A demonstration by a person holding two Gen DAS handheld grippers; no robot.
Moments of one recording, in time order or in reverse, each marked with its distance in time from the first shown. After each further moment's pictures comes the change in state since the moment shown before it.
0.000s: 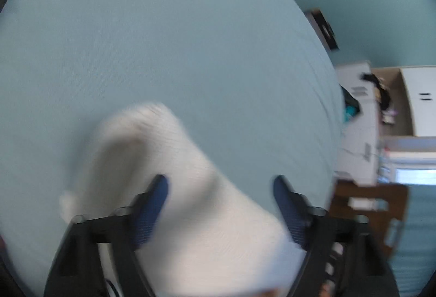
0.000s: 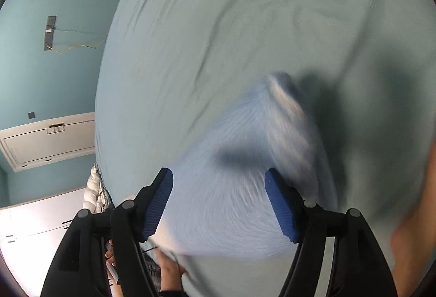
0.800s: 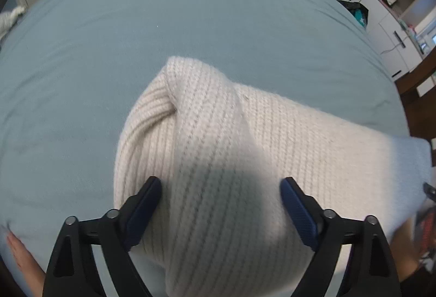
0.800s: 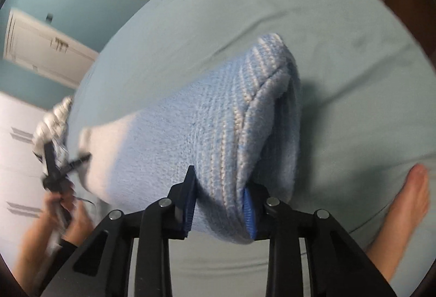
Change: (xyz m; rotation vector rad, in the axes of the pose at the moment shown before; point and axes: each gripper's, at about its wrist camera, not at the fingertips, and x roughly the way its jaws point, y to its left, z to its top) left arm 0.038 -0.017 -0.074 0.611 -0.004 0.311; right arm 0.014 0.016 -0.070 -0.554 -0.099 -0.197
